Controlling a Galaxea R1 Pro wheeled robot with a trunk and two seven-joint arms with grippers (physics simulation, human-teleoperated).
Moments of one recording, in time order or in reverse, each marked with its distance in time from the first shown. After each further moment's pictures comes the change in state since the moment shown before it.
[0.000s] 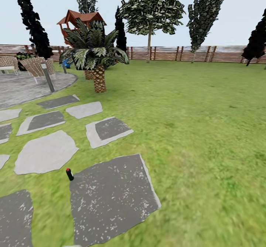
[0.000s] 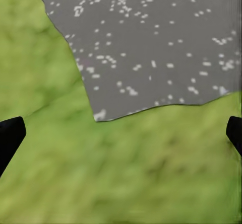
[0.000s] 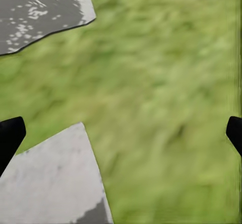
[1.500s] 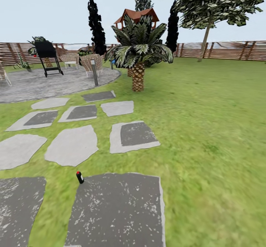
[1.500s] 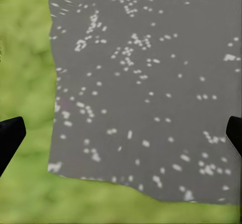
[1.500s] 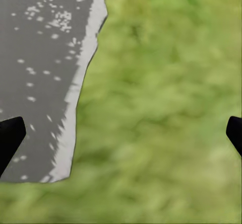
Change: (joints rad) left arm 0.001 0.000 0.004 0.000 0.000 0.000 0.000; right arm 0.000 0.000 0.000 0.000 0.000 -0.001 -0.001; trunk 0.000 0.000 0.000
